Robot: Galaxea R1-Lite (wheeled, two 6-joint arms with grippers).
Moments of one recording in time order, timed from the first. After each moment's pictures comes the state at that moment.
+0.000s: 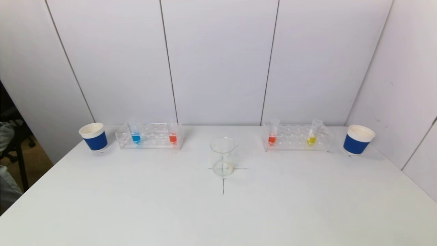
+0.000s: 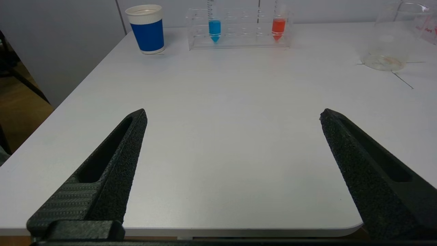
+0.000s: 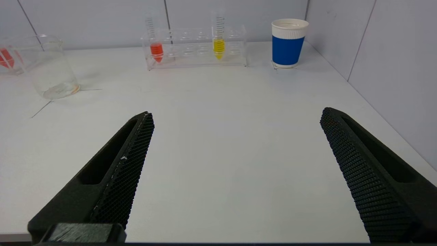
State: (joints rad) left arm -0.01 0.00 0.00 0.00 0.00 0.01; right arm 0.00 0.00 0.00 -0.01 -0.02 0.05
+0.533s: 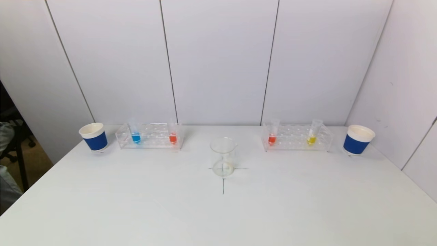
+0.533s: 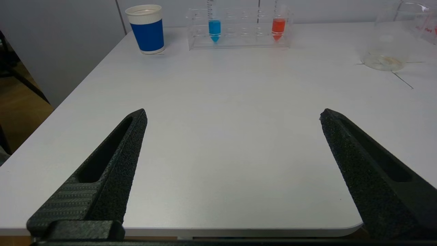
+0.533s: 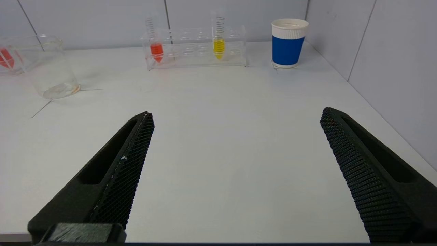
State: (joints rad) left arm -0.01 0.00 0.00 0.00 0.00 0.01; right arm 0.00 0.00 0.00 -0.01 -0.02 0.05
